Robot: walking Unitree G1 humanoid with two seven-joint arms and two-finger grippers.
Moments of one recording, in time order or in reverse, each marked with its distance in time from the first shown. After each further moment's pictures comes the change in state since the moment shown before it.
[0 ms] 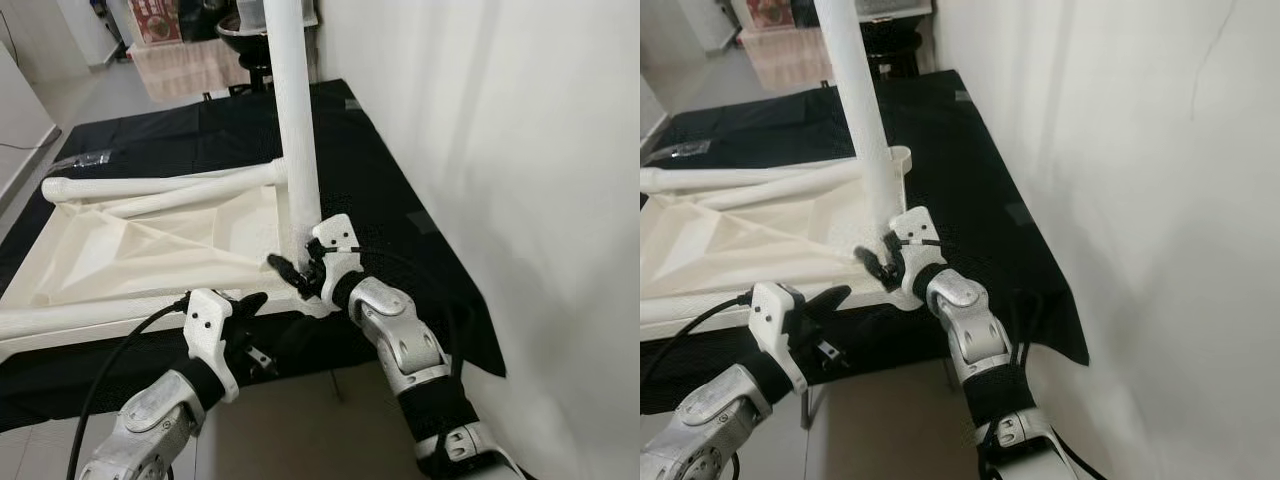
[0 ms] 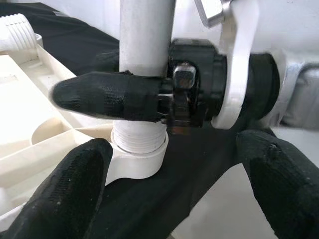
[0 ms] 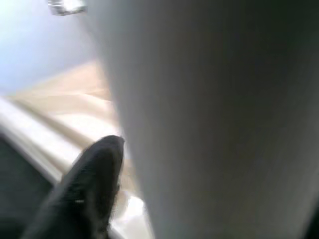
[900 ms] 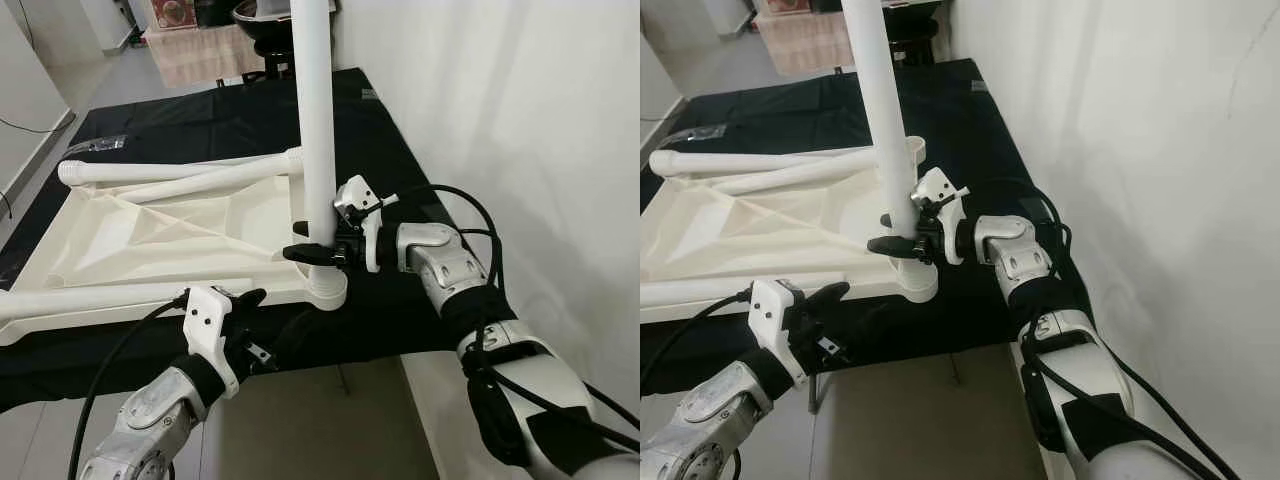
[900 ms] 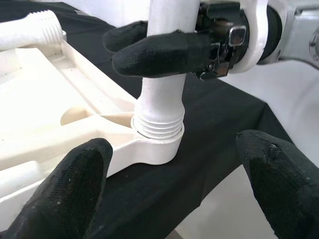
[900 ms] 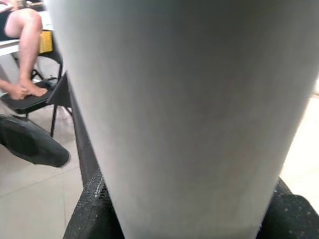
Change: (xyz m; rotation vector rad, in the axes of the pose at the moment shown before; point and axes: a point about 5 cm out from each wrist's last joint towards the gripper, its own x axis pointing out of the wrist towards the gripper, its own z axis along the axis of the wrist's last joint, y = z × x) left arm -0.002 -0.002 -0.003 -0.007 0.004 0.010; right arm -0.020 -0.063 0.021 -0.104 0.078 0.345
